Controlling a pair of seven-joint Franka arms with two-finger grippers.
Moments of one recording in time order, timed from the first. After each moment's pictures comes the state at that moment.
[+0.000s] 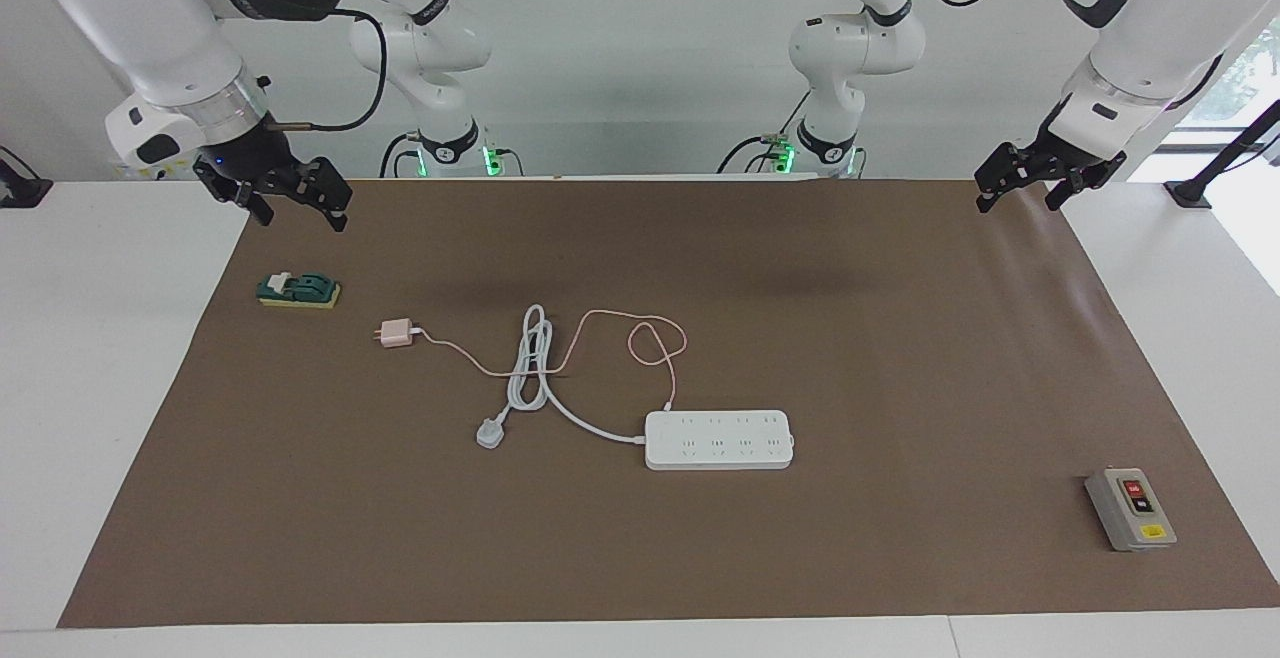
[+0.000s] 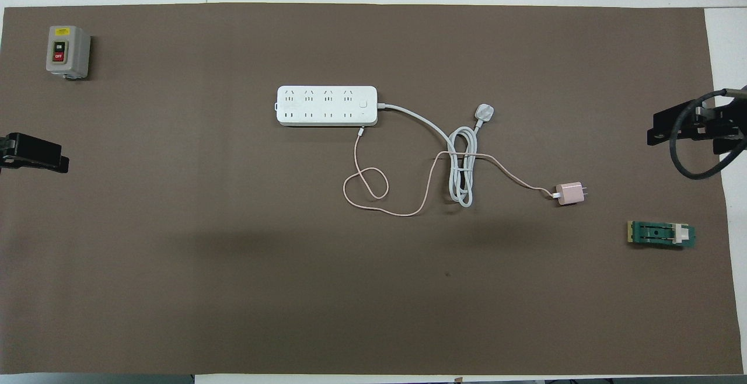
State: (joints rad) left arm -0.05 -0.05 0.05 -1.66 0.00 1.54 0.05; right arm 0.02 0.02 -0.08 -1.57 0.03 1.53 0.10
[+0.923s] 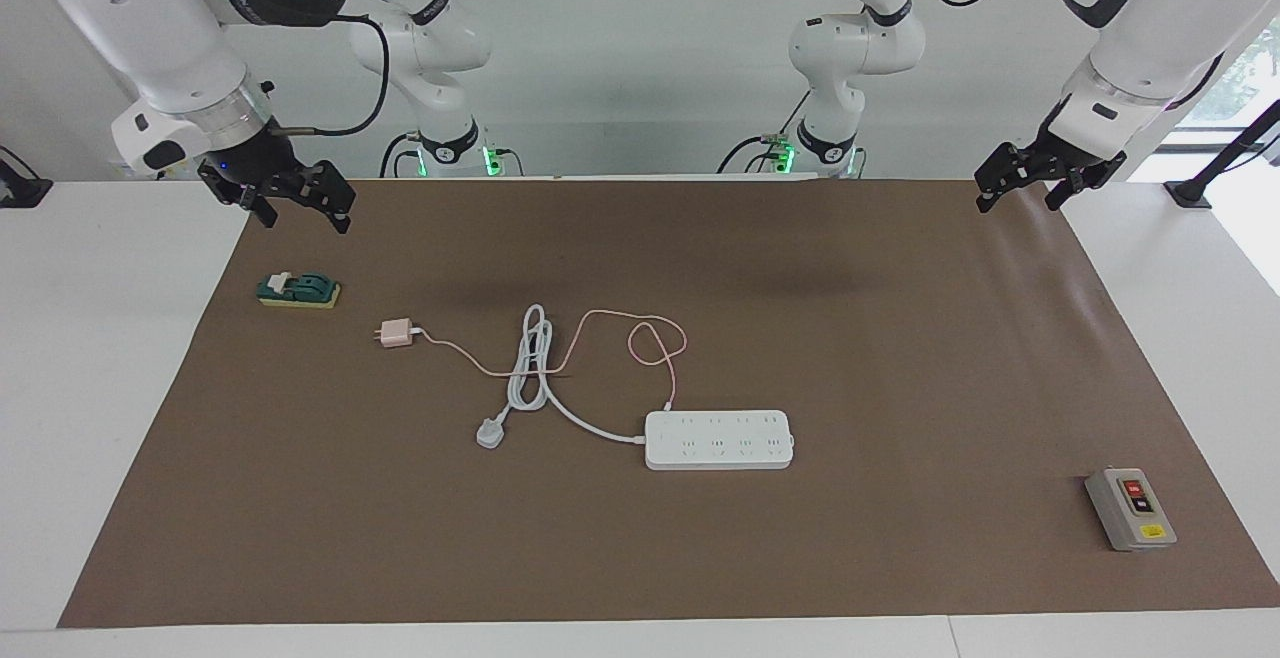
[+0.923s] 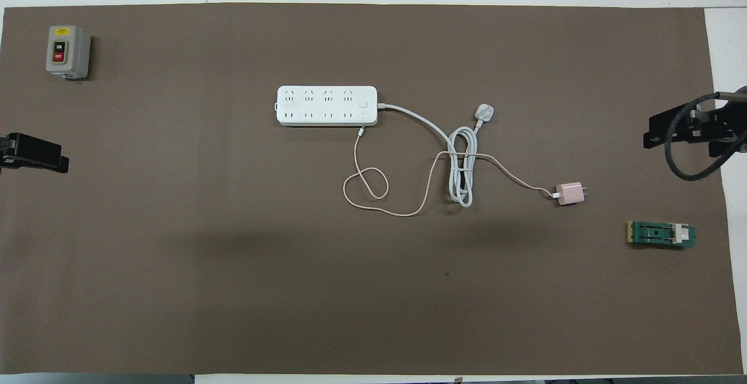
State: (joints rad) left arm -0.05 -0.05 0.05 -1.66 0.00 1.54 0.05; right arm 0.02 0.02 -0.08 -1.59 0.03 1.53 0.10
